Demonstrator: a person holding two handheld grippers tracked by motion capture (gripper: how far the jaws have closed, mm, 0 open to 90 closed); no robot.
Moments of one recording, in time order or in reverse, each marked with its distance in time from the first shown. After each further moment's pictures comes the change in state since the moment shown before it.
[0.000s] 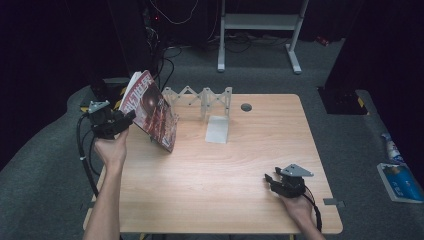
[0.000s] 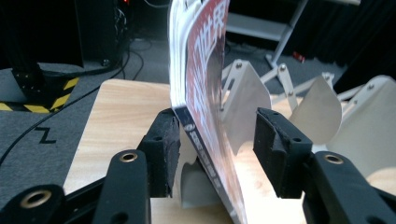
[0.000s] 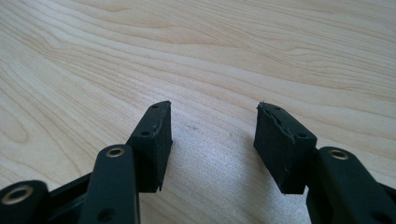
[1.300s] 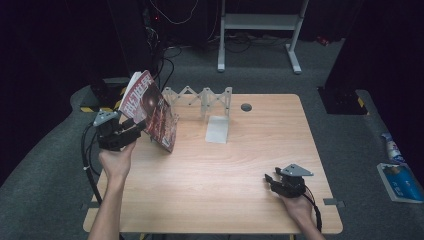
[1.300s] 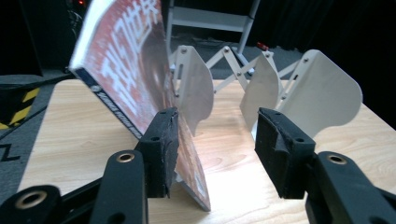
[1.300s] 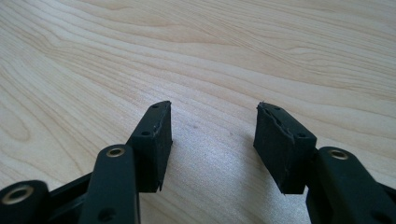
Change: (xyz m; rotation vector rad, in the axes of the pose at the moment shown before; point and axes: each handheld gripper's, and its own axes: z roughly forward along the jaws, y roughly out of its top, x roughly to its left) left arm -0.030 -0.018 -0.026 -0.001 -0.148 0.079; right arm 0.000 0.001 -0.001 0.008 0.003 -0.004
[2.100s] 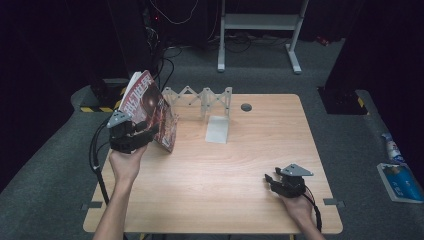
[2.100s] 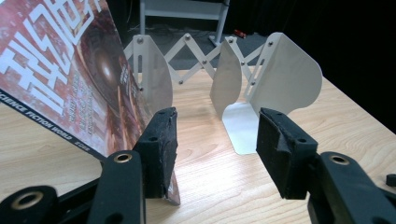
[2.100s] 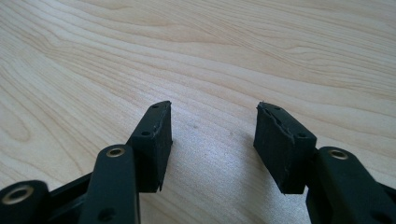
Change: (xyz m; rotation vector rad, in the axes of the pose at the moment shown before) left arm -0.026 -0.002 0.007 0.032 -0.088 0.051; right arm 0.000 0.000 0.000 0.002 -0.001 0.003
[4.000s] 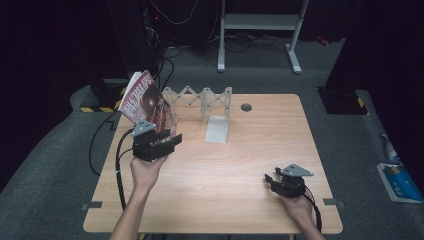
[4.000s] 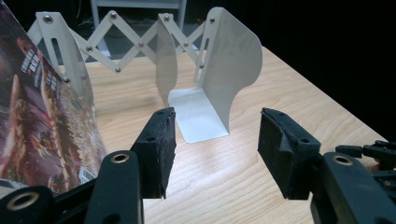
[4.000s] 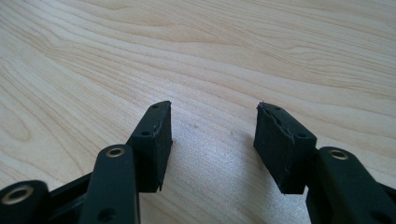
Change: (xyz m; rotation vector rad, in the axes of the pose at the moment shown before) left arm -0.044 -0.020 0.024 0.033 -0.149 0.050; right arm 0.000 0.000 0.000 -0.001 -0.001 -0.002
